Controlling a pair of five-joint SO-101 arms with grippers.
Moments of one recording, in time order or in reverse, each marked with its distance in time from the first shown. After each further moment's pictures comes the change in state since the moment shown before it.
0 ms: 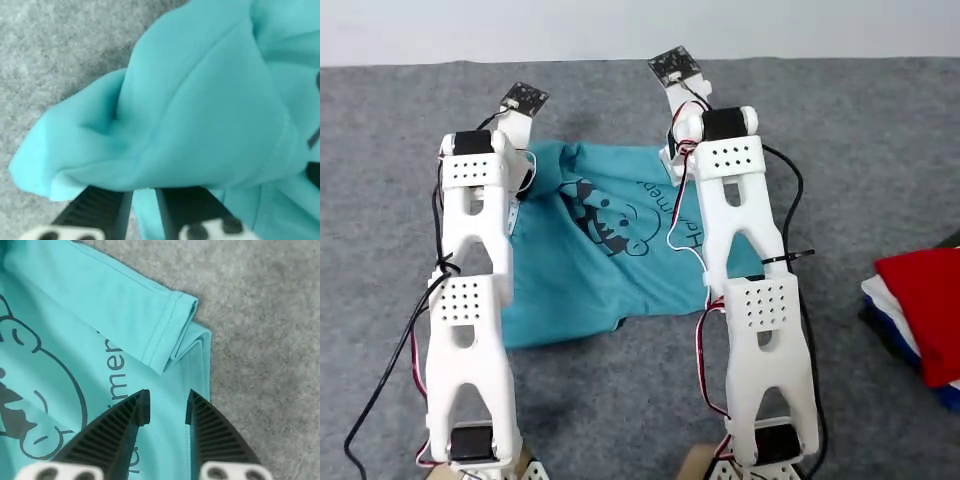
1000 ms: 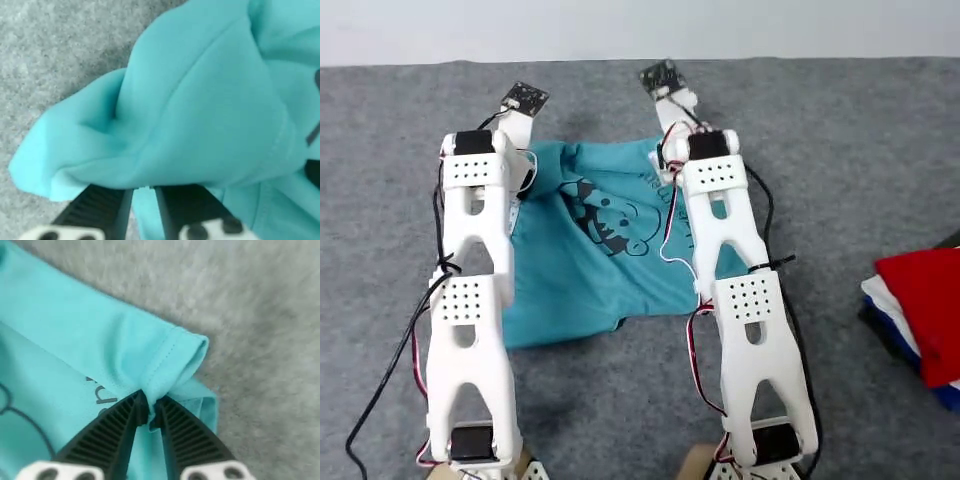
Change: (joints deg) left arm 0.8 0.0 -2.1 1.5 0.0; right arm -1.1 14.2 -12.5 -12.1 0.7
